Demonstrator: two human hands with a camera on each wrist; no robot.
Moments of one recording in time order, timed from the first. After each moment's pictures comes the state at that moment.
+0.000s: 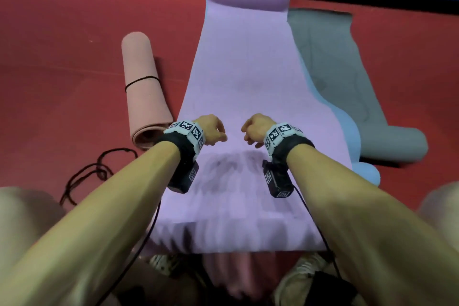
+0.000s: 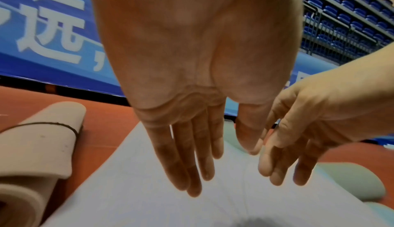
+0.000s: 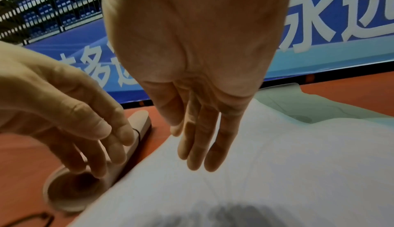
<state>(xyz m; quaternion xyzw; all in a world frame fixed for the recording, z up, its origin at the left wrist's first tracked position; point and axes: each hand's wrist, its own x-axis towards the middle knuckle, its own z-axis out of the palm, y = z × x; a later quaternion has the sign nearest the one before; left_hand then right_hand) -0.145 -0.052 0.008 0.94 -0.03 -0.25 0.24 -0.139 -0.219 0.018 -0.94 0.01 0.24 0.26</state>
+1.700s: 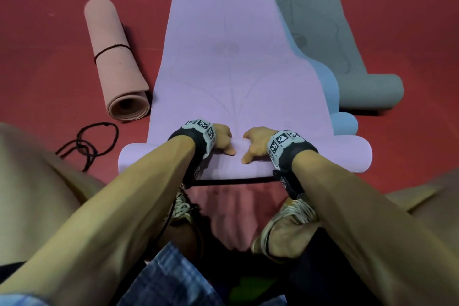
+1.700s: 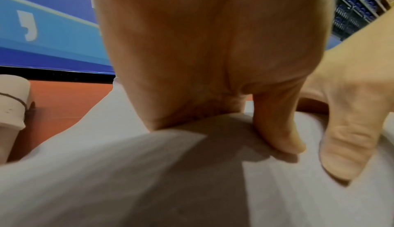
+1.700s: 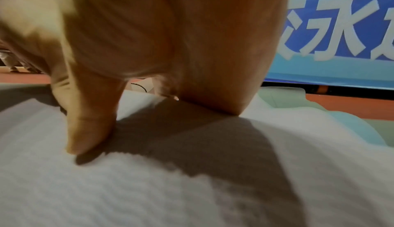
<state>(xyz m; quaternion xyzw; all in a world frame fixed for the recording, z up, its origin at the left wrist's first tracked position) -0.219 -0.137 -0.053 0.91 -0.12 -0.38 0.12 -0.241 -0.292 -0.047 -0.93 -0.07 0.35 0.11</state>
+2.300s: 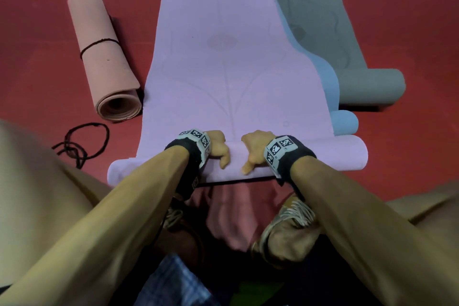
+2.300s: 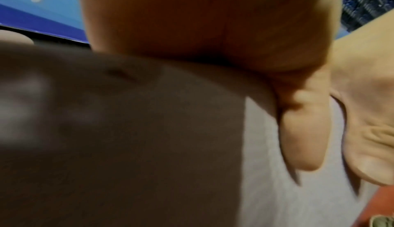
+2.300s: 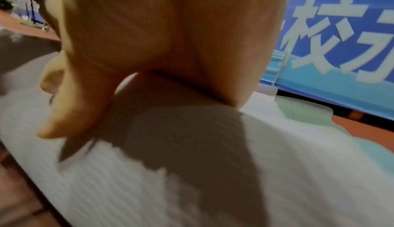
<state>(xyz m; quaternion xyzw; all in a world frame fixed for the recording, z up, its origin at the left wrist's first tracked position) -0.219 -0.137 -0.066 0.90 -0.08 -0.42 0.11 -0.236 -0.289 -0.061 -0.92 -0.12 0.36 0.03</state>
